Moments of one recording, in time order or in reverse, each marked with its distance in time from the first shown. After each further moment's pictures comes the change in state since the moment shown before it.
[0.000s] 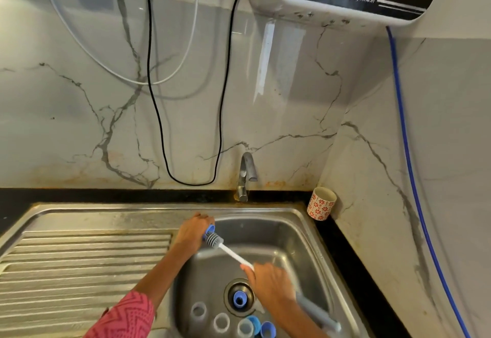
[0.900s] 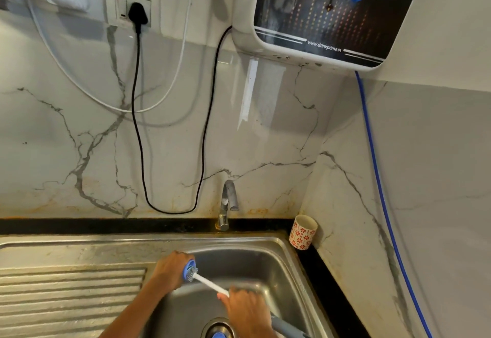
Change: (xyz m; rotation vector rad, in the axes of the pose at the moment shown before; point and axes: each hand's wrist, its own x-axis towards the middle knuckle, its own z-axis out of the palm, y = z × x) left_hand 0.011 -0.001 -0.007 -0.019 -0.042 -0.031; right_hand 0.030 -0.008 -0.020 0.041 -0.028 0.002
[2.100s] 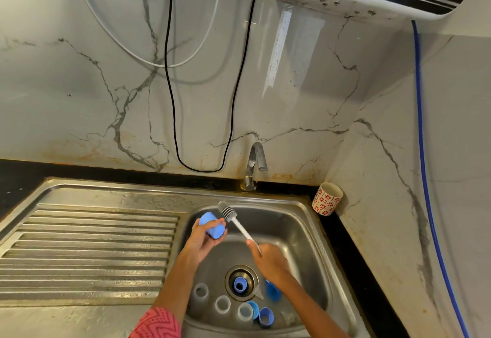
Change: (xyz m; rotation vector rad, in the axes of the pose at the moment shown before) left_hand -0.032 0.014 0.039 -2.354 0.093 -0.645; right_hand 0.011 0.014 0.030 0.492 0.055 0.088
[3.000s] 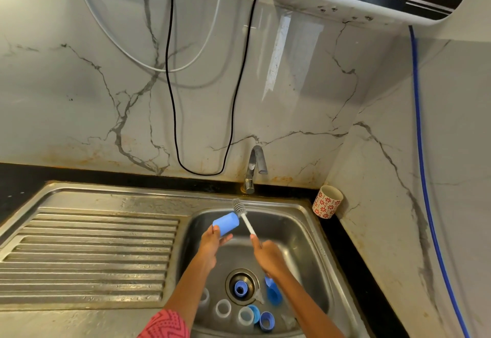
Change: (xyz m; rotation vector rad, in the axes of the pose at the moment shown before) left_hand 0.004 -0.030 0.015 0.504 0.203 0.057; right_hand 0.013 -0.012 -0.003 0.147 -0.026 0.158
